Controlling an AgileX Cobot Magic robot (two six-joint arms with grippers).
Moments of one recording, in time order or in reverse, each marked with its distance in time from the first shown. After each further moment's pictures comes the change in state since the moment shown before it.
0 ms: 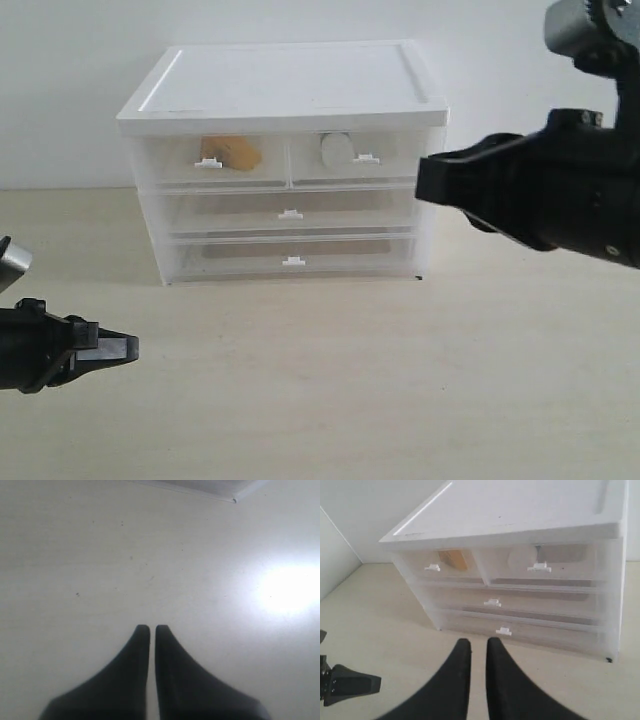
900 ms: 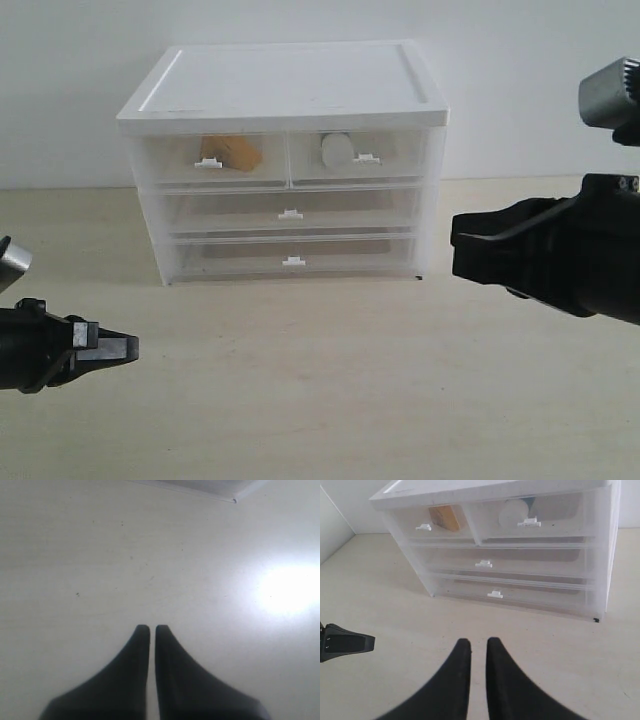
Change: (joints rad) left arm 0.000 0.000 0.000 0.000 0.000 0.000; right arm 0.000 -0.087 0.101 0.002 0.063 -0.019
